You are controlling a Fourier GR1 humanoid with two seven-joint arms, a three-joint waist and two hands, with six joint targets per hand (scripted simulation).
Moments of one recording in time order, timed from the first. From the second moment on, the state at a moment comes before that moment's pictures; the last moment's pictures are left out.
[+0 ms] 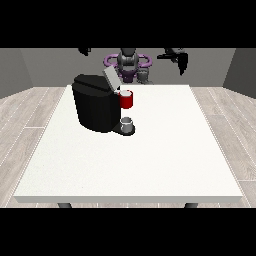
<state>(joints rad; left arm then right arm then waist) -0.43 0.03 0.32 -0.95 -0.15 -0.31 -0.20 -0.24 -0.18 -0.03 -1.47 -0.05 0.01 0.06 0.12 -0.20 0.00</state>
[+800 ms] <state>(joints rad) -0.29 0.02 0.21 -1.28 -0.04 -0.26 -0.06 -0.40 -0.16 -0.07 -1.31 -0.06 0.04 0.01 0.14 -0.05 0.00</state>
